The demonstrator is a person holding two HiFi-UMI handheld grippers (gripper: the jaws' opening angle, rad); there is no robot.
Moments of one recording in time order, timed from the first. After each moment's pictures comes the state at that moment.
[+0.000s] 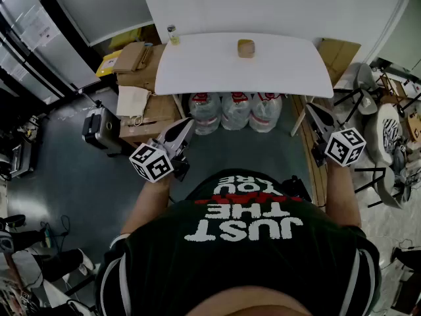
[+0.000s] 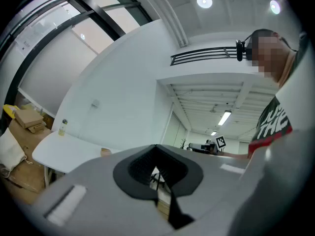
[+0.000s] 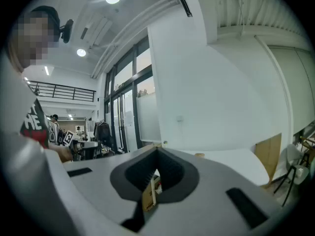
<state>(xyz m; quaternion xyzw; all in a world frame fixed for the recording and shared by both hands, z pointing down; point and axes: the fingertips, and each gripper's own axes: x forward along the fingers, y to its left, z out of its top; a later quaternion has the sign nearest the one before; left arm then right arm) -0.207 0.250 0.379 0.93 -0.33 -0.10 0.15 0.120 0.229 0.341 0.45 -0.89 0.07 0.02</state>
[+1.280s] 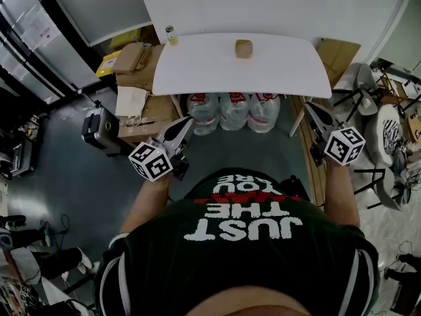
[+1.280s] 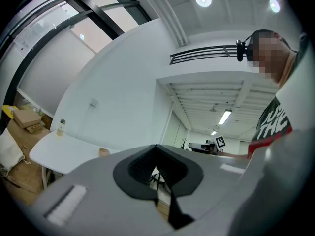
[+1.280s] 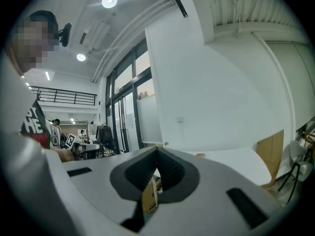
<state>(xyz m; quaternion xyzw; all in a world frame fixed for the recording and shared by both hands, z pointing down) -0.182 0.249 0.375 0.93 -0.33 -0.10 0.15 0.143 0.228 0.339 0.44 -0.90 0.08 0.01</state>
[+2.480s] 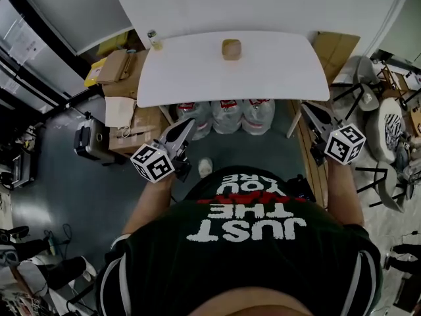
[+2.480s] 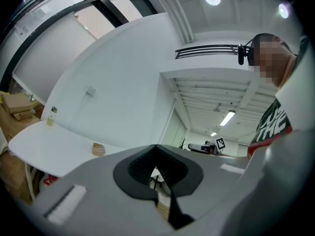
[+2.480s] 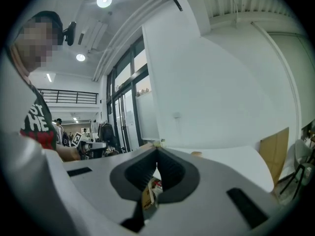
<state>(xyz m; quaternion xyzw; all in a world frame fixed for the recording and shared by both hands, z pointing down) -0.112 0.151 0.408 0.93 -0.32 -0.09 0.18 0.194 0.143 0.373 0.42 -0.90 0.09 0.02</state>
